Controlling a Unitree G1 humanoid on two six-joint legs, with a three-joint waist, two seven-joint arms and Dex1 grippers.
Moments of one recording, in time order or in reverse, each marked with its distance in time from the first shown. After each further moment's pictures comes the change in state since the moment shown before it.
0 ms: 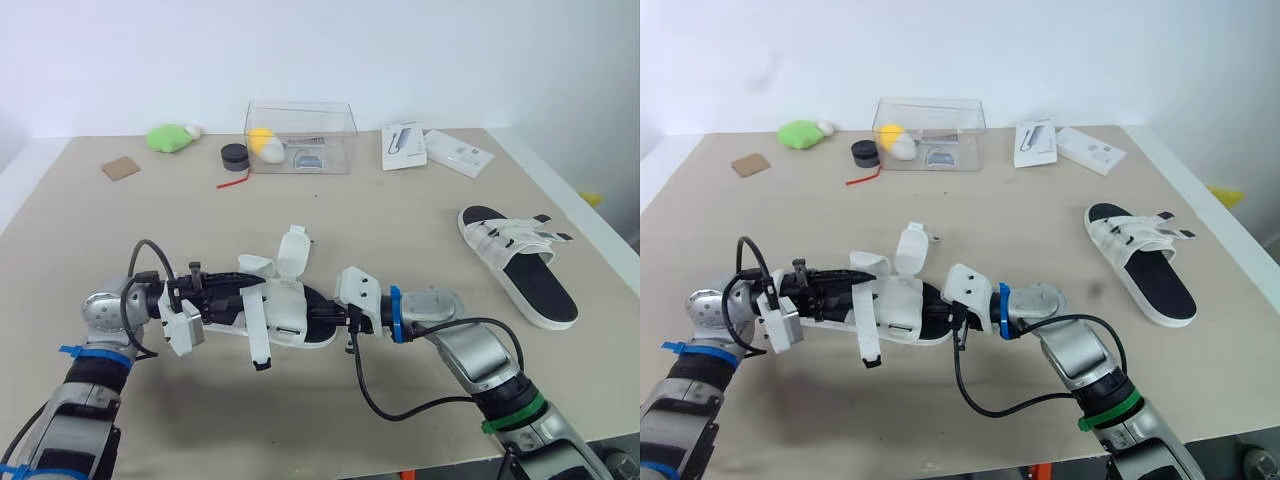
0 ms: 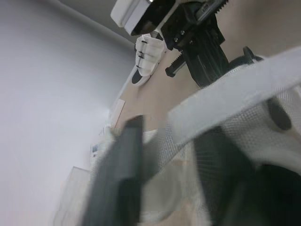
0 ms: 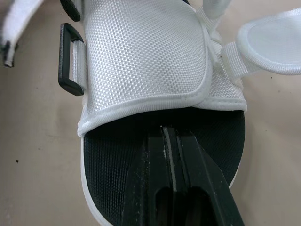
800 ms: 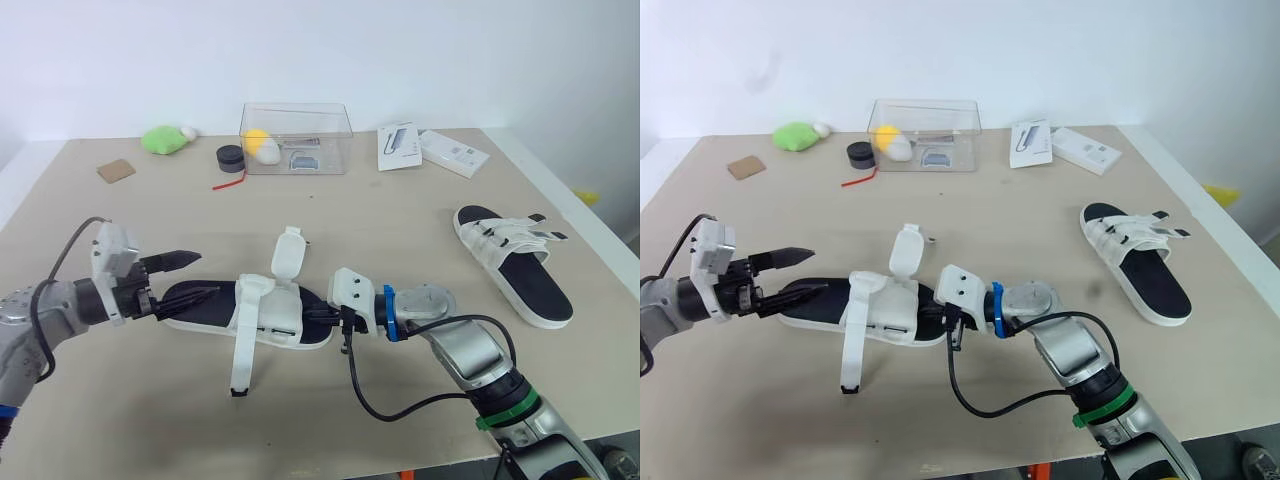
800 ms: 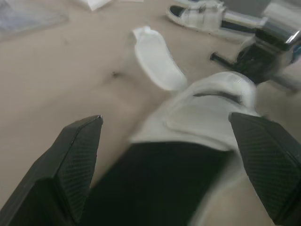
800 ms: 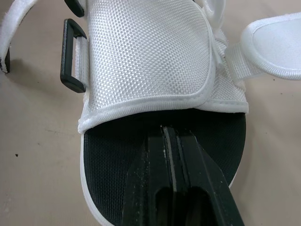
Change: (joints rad) left arm 0.320 0.393 0.251 -0.604 -0.641 1.697 0.217; right arm -0.015 0.014 0.019 0.012 -0.036 -0.002 0.017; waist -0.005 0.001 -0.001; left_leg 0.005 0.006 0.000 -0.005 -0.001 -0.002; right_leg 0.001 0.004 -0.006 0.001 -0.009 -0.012
